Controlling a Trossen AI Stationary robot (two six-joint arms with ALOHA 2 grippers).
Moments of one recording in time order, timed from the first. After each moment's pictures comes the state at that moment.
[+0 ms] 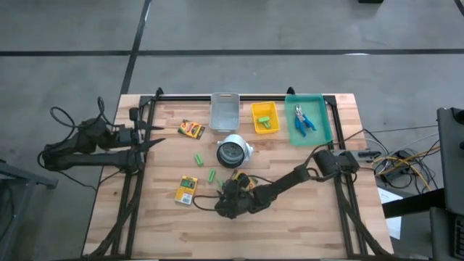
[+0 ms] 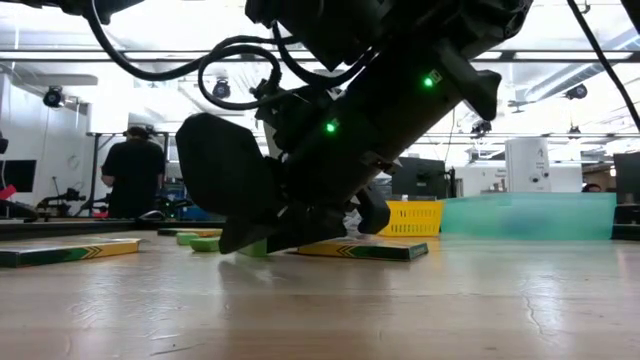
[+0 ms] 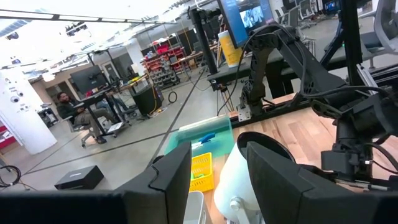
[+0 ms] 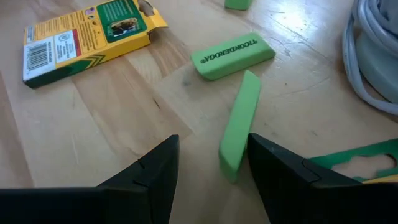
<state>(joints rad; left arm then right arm) 0.06 0.26 0.60 -0.38 -0.08 0.37 0.38 2.30 1.45 -0.03 0.70 0.88</state>
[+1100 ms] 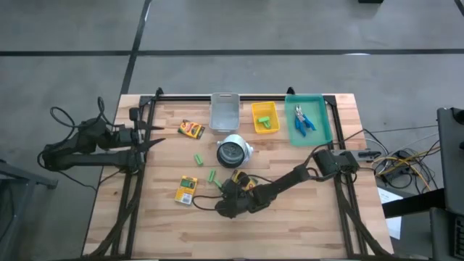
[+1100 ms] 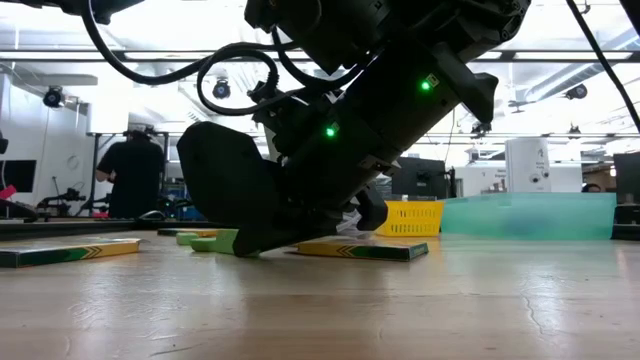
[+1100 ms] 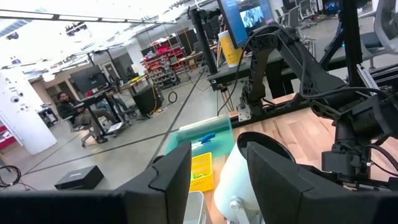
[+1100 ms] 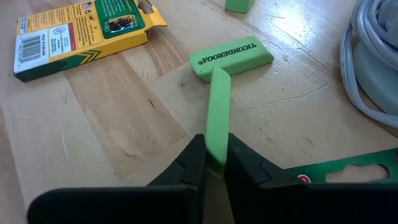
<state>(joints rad) 0.06 0.26 0.60 -0.38 -0.08 0.37 0.38 2.31 1.45 -0.04 0.70 0.83</state>
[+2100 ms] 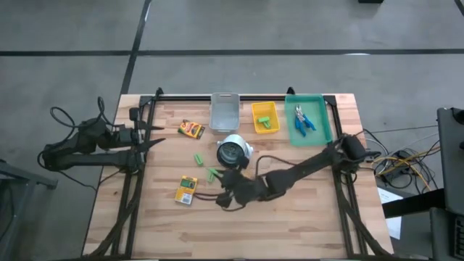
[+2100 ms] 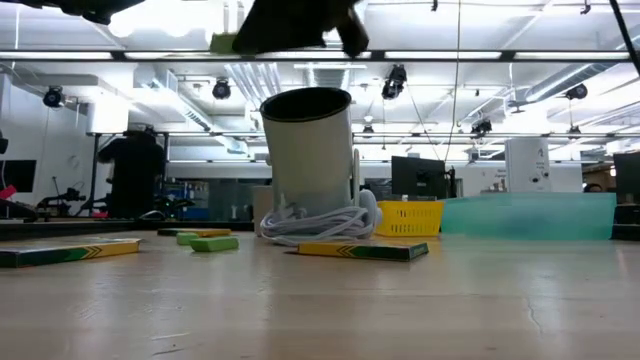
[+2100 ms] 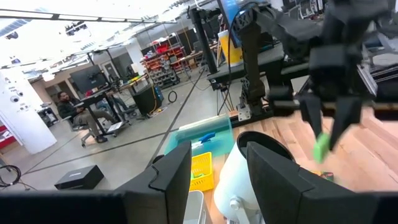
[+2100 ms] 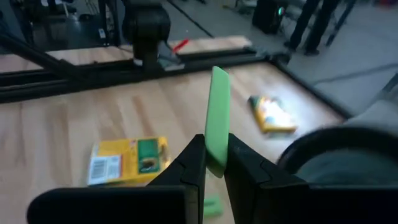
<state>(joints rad) 0.06 0.26 0.60 -0.39 -0.08 0.37 0.36 1.96 1.45 0.00 0.79 0.29</state>
